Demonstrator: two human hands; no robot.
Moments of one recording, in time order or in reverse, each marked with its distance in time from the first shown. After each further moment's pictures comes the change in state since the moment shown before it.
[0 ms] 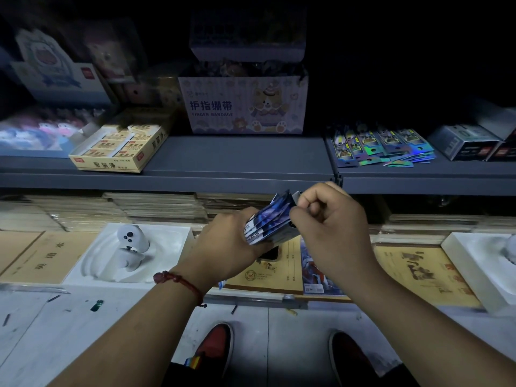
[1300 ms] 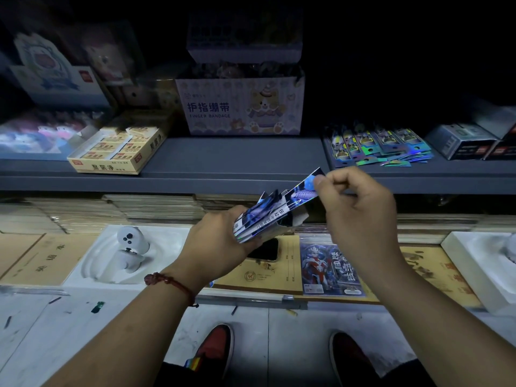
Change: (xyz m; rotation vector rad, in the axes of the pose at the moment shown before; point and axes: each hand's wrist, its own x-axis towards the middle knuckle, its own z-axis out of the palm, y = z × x) left_hand -0.001 -0.007 -0.007 0.139 0.079 -0.083; right_hand 0.012 -0.001 -0.024 0.083 0.162 0.048
